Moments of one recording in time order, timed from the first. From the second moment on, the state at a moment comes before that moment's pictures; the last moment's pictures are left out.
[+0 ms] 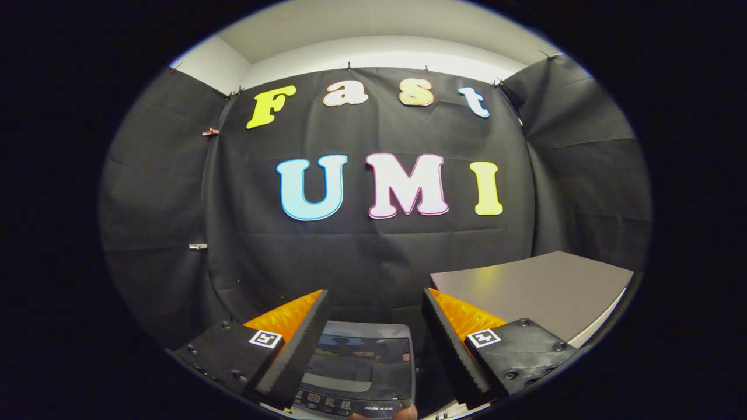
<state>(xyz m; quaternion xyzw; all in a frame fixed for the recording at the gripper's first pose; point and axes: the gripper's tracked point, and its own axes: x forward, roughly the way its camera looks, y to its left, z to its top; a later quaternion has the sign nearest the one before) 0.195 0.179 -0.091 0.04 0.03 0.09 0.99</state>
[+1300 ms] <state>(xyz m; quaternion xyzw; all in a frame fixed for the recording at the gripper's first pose) 0.059 0.030 -0.054 0.03 -0.01 0.04 1.00</state>
